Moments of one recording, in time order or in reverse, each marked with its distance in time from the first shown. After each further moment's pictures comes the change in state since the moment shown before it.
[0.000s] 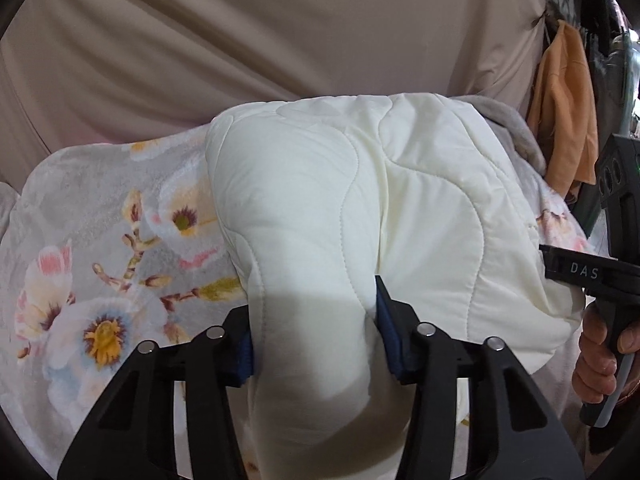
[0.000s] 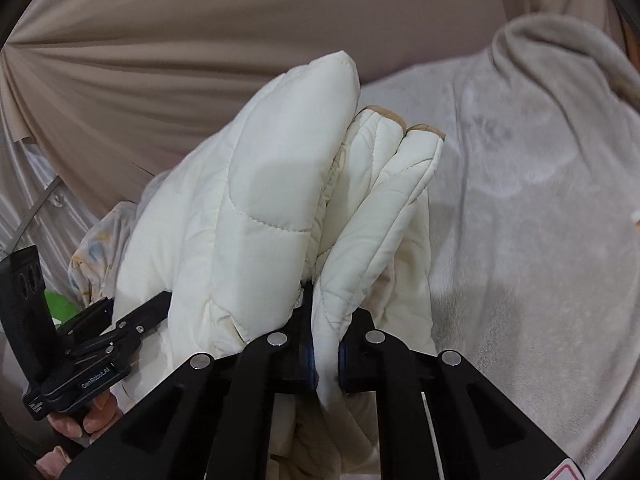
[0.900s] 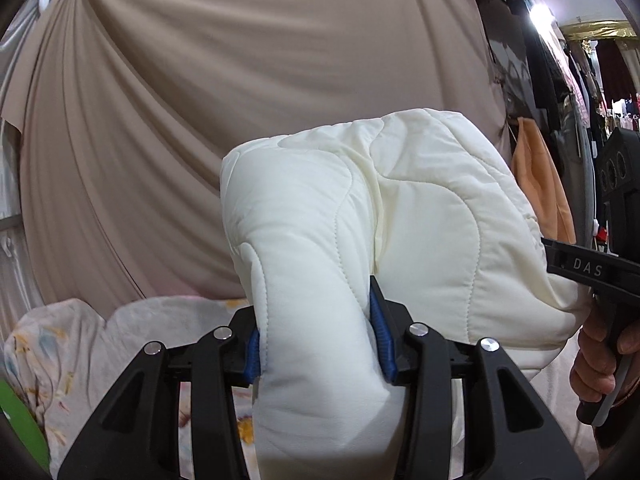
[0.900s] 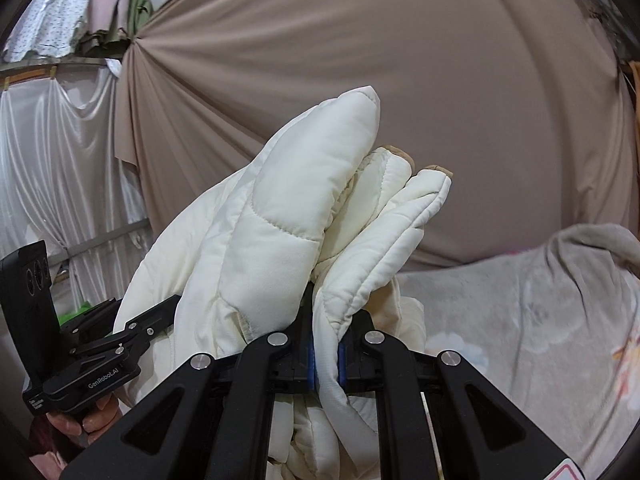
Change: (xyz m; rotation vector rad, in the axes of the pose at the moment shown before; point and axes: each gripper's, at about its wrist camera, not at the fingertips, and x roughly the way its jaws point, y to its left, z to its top) left arm -0.226 0.053 0.023 0.131 -0.499 0.116; right arm -0.149 0.181 0.011 -0.255 -0.491 0.140
